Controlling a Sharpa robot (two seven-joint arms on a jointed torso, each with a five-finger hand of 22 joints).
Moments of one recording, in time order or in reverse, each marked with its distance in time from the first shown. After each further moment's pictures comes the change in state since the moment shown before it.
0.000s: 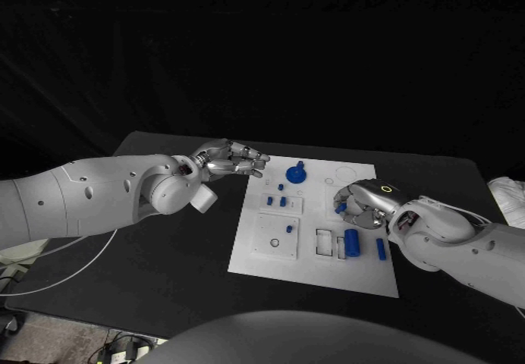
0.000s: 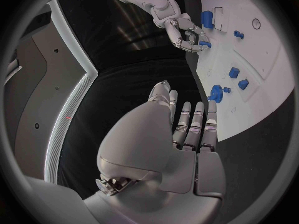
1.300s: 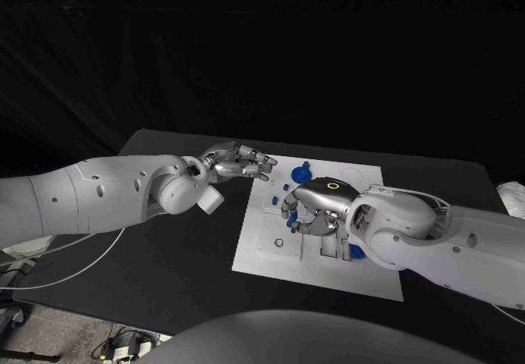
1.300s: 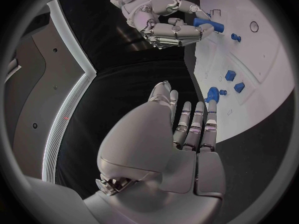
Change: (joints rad) left arm -0.011 0.010 0.000 -0.006 -0.003 0.005 -0.011; left_hand 0.009 0.001 0.000 0.000 0.016 -0.007 0.007 0.000 0.000 0.000 0.007 0.004 0.000 0.000 0.000 0.004 0.000 0.000 0.000 0.000 0.000 -0.003; right arm 0.105 0.134 0.002 0.243 0.008 0.242 -0.083; right_hand -0.002 0.007 0.018 -0.020 -0.039 -0.052 0.003 -0.009 0.014 0.003 0.003 0.003 0.000 -0.015 0.000 -0.020 -0.041 0.000 -0.026 -0.004 -0.031 0.000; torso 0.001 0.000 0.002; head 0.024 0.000
